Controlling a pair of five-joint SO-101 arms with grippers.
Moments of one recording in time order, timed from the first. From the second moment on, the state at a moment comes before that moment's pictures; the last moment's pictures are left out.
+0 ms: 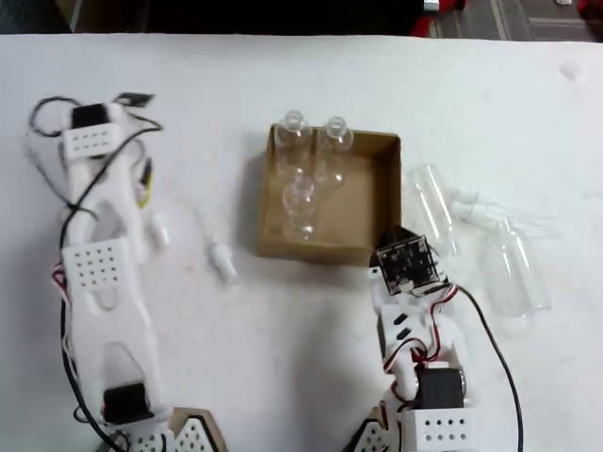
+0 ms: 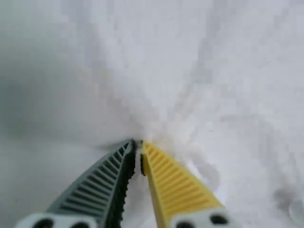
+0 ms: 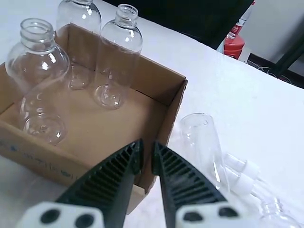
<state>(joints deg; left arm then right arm) -17.5 64.8 -62.3 101.2 -15.1 -5.7 -103.0 96.4 36.0 22.6</state>
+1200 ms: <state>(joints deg) -6.6 -22.2 -3.4 91.0 -3.5 -5.8 -103.0 96.4 36.0 26.0</state>
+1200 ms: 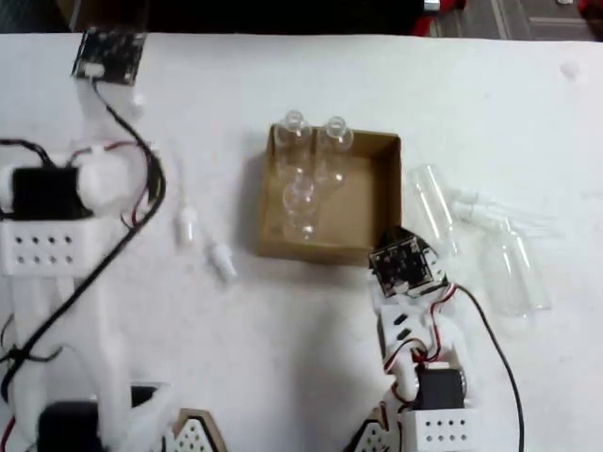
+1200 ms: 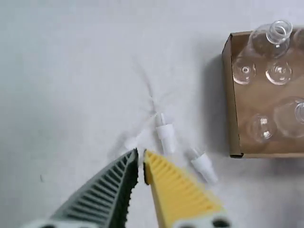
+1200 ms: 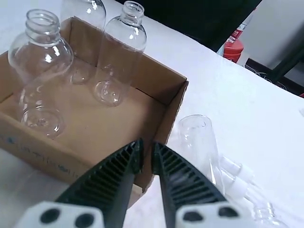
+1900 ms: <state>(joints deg) 0.4 -48.4 52.2 47.5 3.7 -5.9 -103.0 96.4 36.0 26.0</state>
